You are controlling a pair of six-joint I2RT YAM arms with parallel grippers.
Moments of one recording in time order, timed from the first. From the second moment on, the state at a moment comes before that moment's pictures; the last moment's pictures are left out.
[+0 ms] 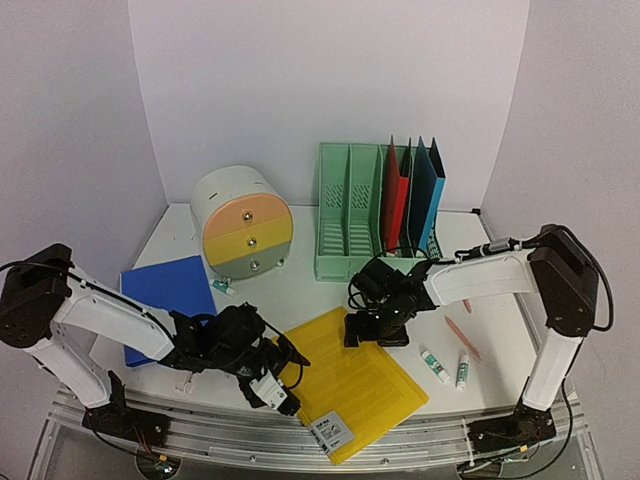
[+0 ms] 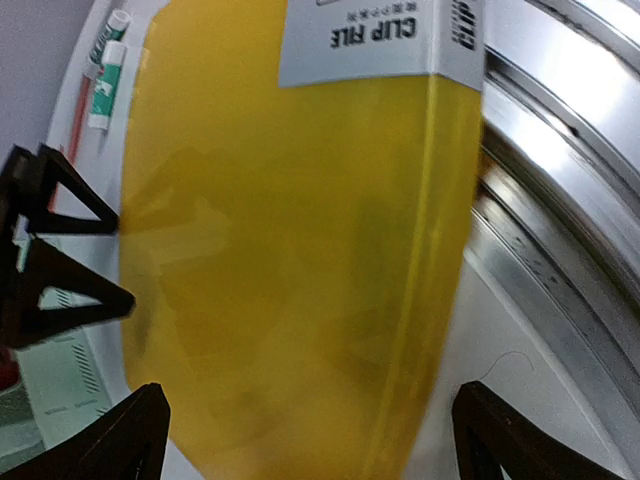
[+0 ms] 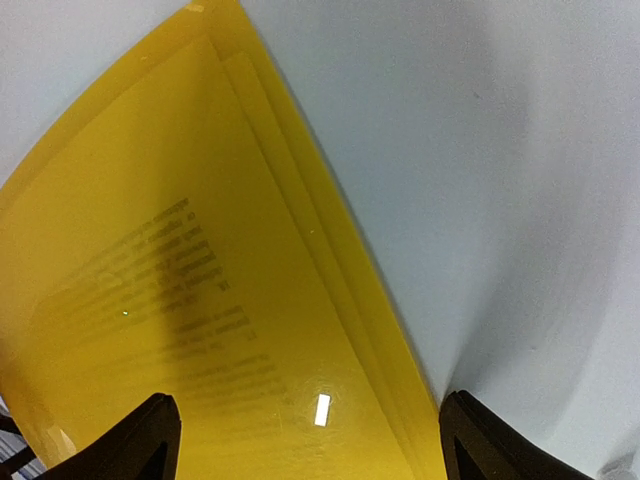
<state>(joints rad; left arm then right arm) -1.12 1.52 0.61 0.06 0.24 1.29 0.89 1.84 1.09 -0.52 -0.03 0.78</state>
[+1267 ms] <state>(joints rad) -1.04 1.49 1.09 -0.42 0.29 1.07 1.13 1.41 1.44 -0.67 0.06 0.46</state>
